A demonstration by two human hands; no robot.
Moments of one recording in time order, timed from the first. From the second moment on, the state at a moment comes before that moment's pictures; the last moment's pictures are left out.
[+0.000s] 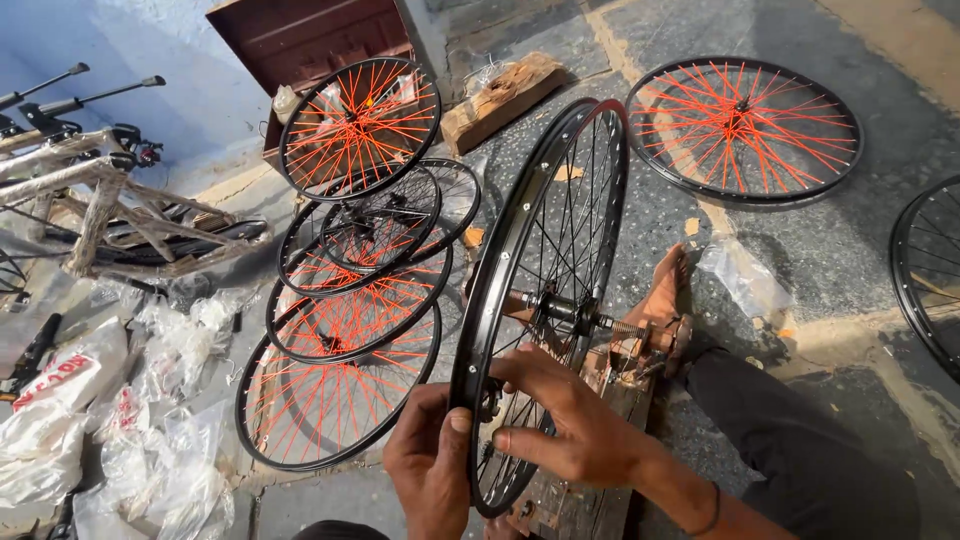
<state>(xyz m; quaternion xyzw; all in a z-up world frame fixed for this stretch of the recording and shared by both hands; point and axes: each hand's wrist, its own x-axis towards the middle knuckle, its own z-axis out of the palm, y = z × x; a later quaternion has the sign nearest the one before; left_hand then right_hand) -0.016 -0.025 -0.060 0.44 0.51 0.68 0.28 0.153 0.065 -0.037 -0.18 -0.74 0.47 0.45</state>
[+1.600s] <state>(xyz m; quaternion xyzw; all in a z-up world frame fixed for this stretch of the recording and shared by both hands) -0.025 -0.115 -0.325 0.14 0.65 0.59 0.46 0.157 0.076 -0.394 -0.68 -0.68 0.28 0.05</state>
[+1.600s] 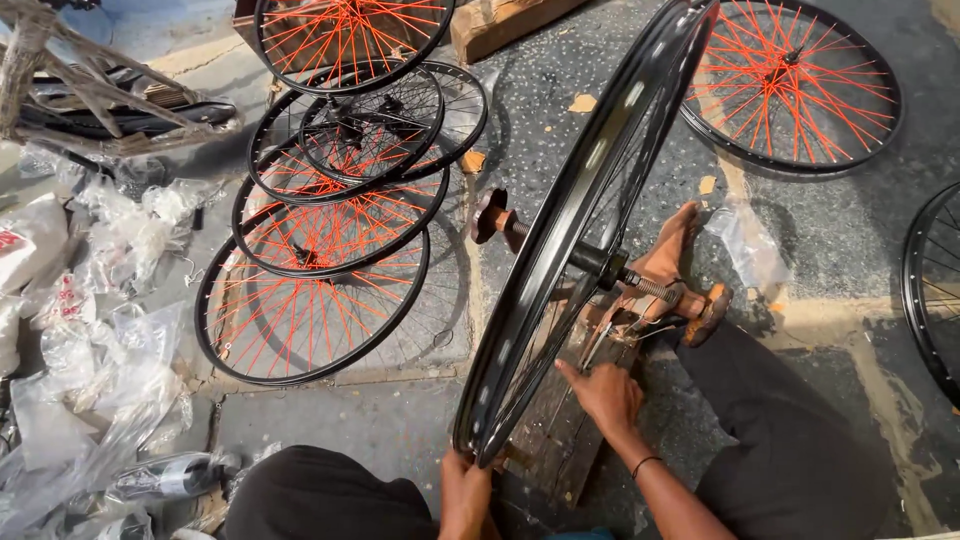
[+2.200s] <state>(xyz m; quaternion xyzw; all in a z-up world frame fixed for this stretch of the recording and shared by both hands) 0.004 -0.093 -0.217 0.36 0.75 0.46 0.31 0.157 0.078 -0.411 -0.68 -0.69 0.25 0.09</state>
